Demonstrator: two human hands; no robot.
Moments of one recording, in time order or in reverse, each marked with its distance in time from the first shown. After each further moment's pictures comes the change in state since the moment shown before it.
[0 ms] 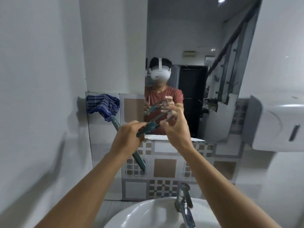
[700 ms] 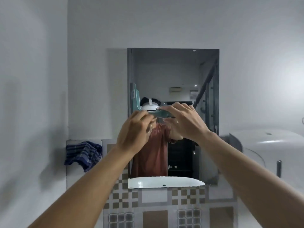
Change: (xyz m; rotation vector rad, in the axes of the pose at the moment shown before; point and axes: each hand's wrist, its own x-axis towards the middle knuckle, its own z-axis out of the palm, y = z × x) left_hand 0.153 0.085 -0.026 0.223 0.327 0.433; right_hand 0.128 -0.085 -0.117 -0.990 0.014 -0.722
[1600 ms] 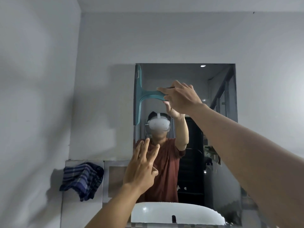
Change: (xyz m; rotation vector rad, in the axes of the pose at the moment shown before) left_hand -0.054 -0.050 0.101 0.221 -0.337 -0.180; right_hand 0.159 0.032 0.007 -0.173 -0.001 -0.007
